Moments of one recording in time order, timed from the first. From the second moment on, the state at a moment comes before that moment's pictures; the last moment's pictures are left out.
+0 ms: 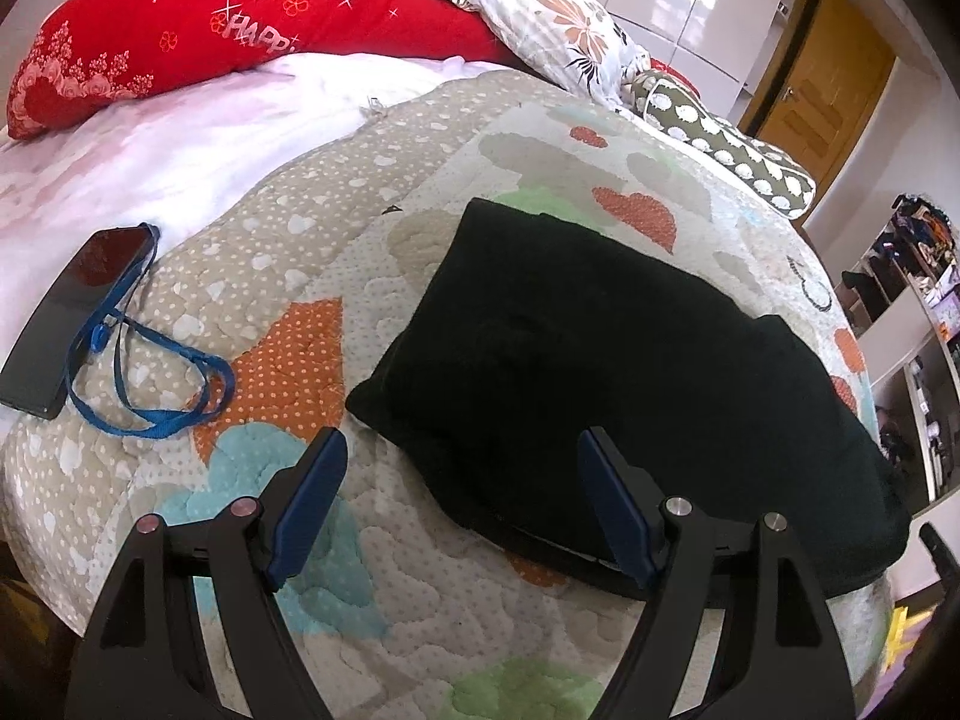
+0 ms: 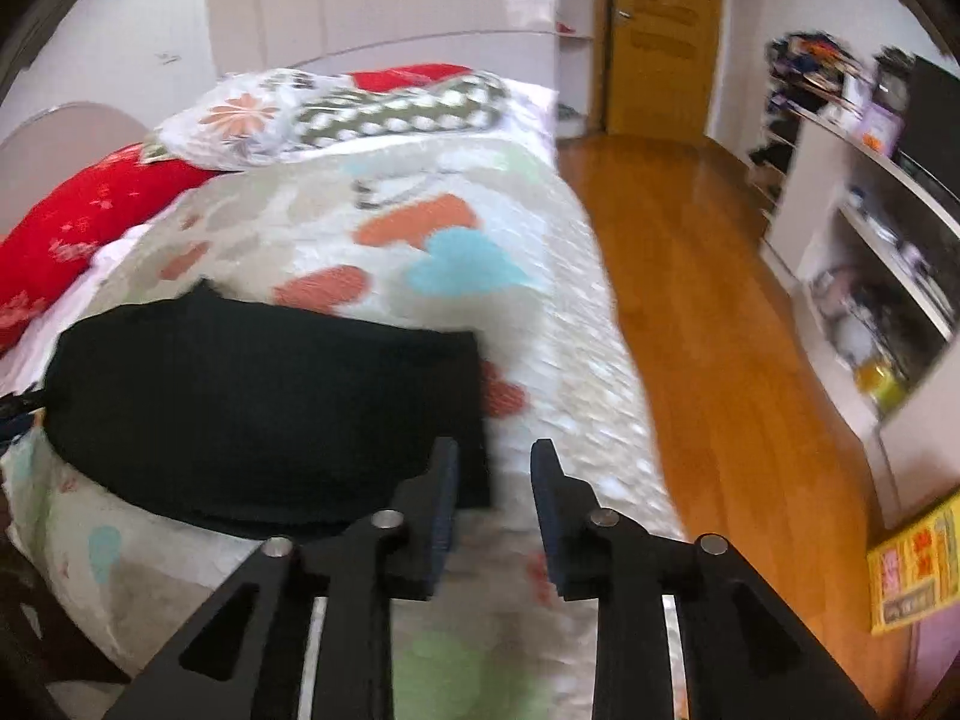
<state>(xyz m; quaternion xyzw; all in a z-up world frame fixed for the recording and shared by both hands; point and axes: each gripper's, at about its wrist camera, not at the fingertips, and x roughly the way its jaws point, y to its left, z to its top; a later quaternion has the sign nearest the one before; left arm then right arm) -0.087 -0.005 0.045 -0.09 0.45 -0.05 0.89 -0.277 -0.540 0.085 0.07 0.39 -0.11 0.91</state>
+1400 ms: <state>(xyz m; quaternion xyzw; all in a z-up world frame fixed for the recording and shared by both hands) -0.077 -0.416 0.061 0.15 0.50 -0.48 0.70 -0.297 -0.531 0.016 0.28 0.36 0.01 0.89</state>
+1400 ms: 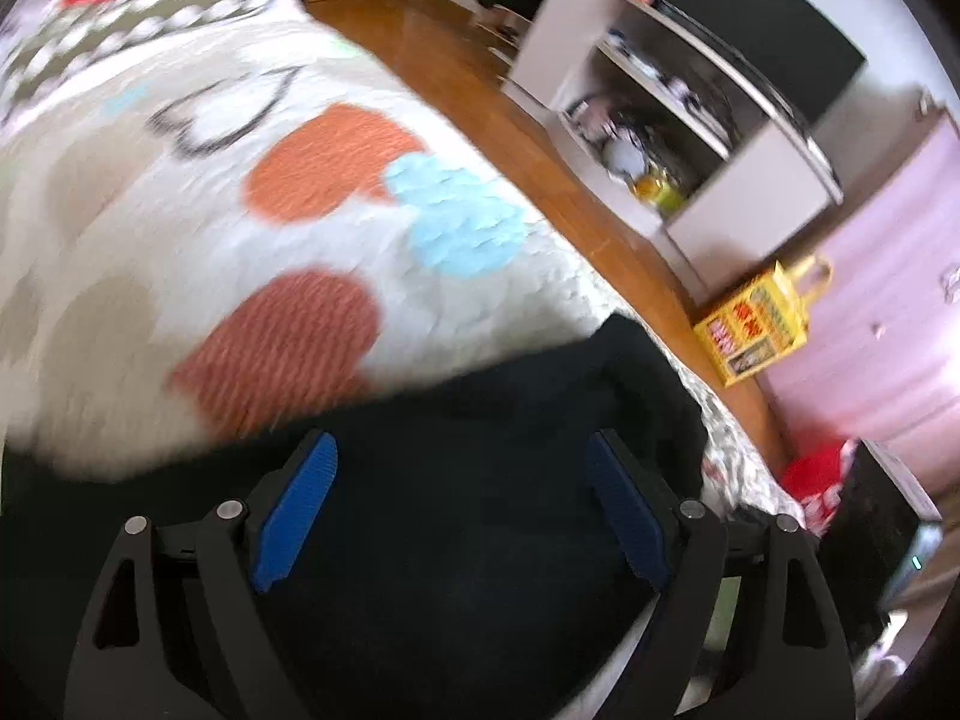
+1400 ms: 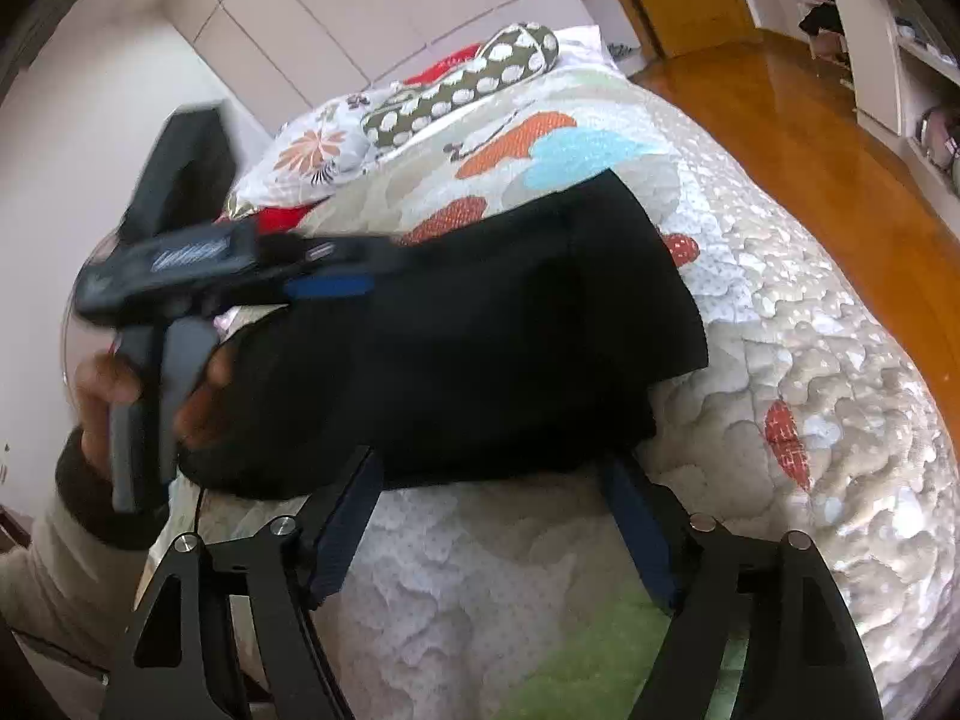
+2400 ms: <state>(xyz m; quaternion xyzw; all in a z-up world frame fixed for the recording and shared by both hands) -0.014 -0.232 0.138 -0.04 0.47 -0.40 0.79 -0.226 -0.419 0.124 0.10 0.27 0.11 0.95</state>
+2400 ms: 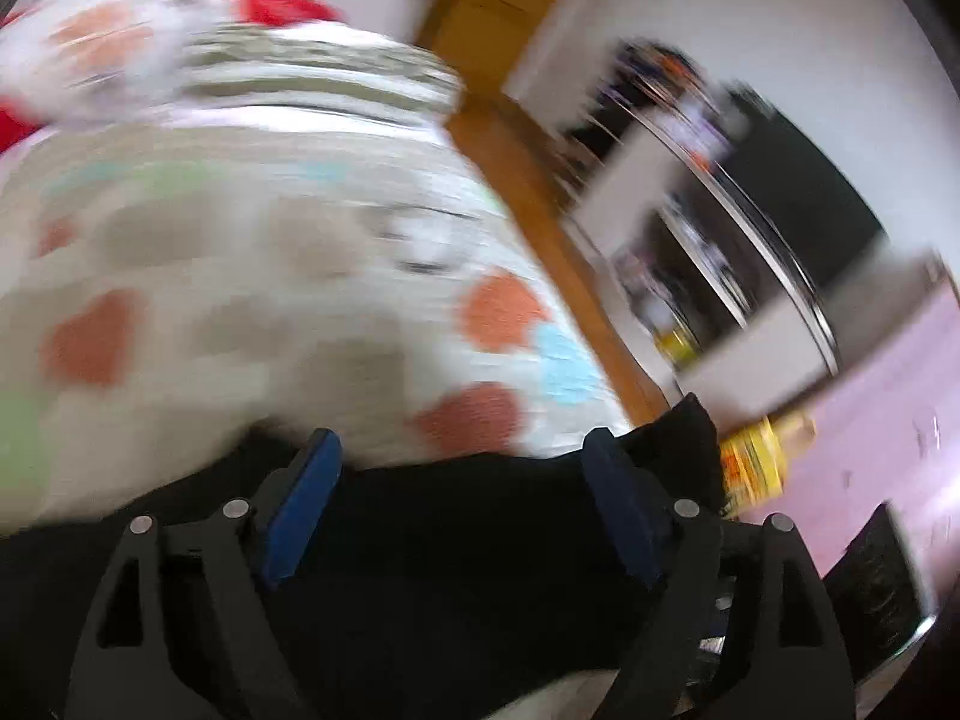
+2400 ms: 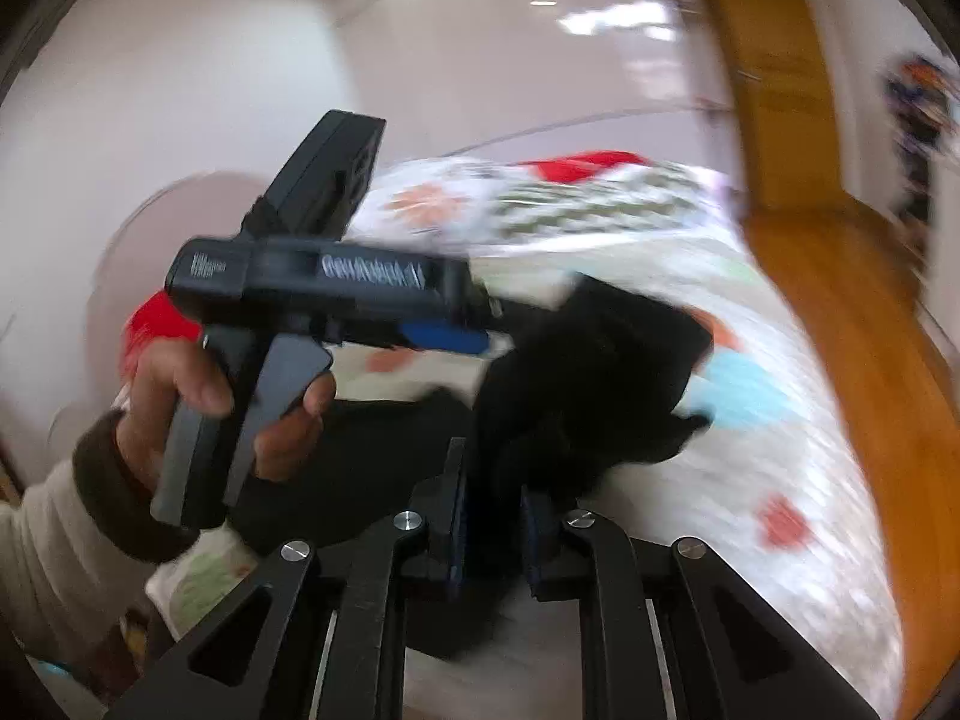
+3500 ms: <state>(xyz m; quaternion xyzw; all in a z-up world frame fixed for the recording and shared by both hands) -0.055 -0.210 0.053 0.02 0.51 -0.31 0.80 -0.229 -0.447 0.064 0.20 0.37 0.14 0.90</state>
